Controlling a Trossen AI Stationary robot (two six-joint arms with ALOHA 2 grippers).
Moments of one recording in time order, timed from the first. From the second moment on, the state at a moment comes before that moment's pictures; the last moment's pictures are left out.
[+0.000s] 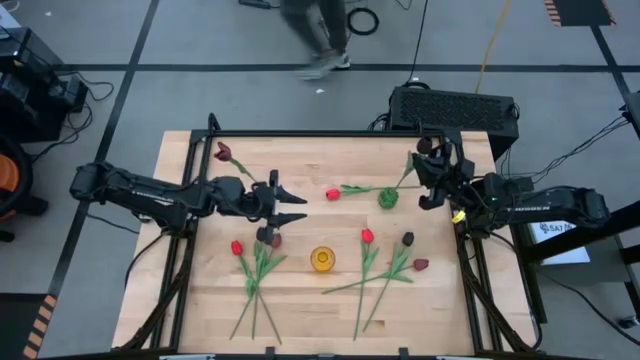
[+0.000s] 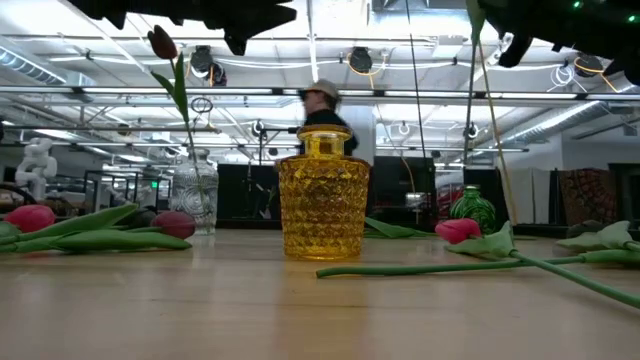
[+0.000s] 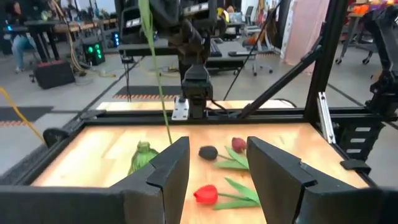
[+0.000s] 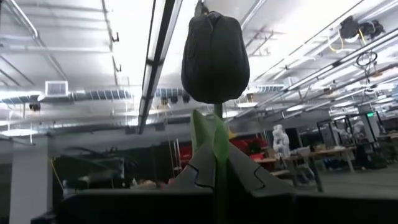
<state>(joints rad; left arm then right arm) -0.06 1.17 0.67 0.43 -0.02 0.03 -0.13 0.69 0.20 1.10 0.24 0.07</state>
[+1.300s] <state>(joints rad) -0.10 1.21 0.67 0.46 -0.03 0.03 -0.18 0.64 0.15 1.10 0.42 -0.13</state>
